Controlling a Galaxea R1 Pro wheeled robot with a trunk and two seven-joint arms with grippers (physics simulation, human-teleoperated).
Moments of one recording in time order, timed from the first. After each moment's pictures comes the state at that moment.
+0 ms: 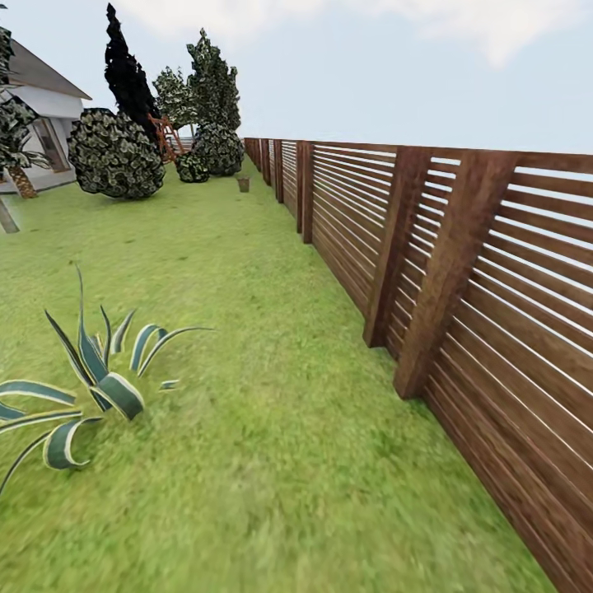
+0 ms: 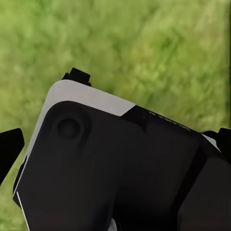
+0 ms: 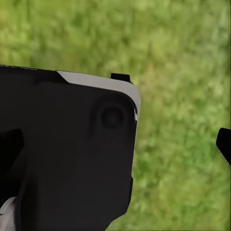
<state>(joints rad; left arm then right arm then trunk) -0.30 0.02 0.39 -0.06 0.06 0.10 -0.08 -0.14 -0.01 0.02 -0.03 0.08 -0.23 -0.02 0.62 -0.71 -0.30</state>
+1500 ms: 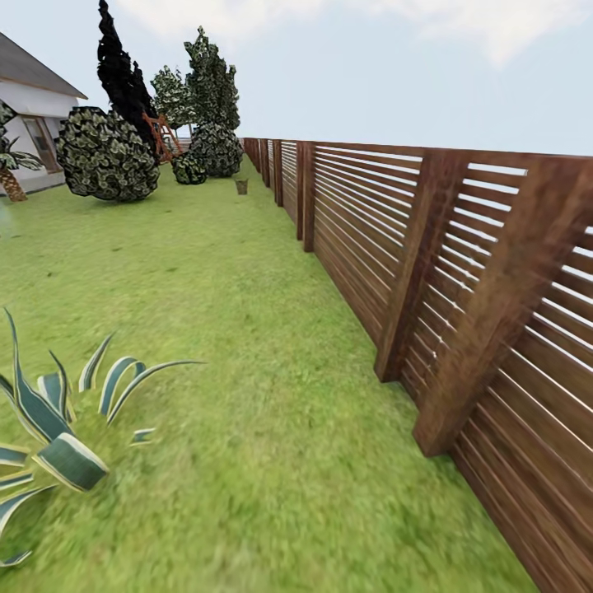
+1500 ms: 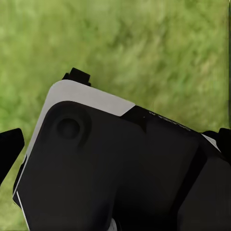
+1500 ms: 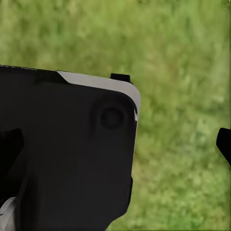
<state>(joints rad) -0.30 0.02 0.39 -0.06 0.06 0.10 -0.08 -0.14 -0.01 0.02 -0.03 0.08 -0.23 -0.02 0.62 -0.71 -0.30</state>
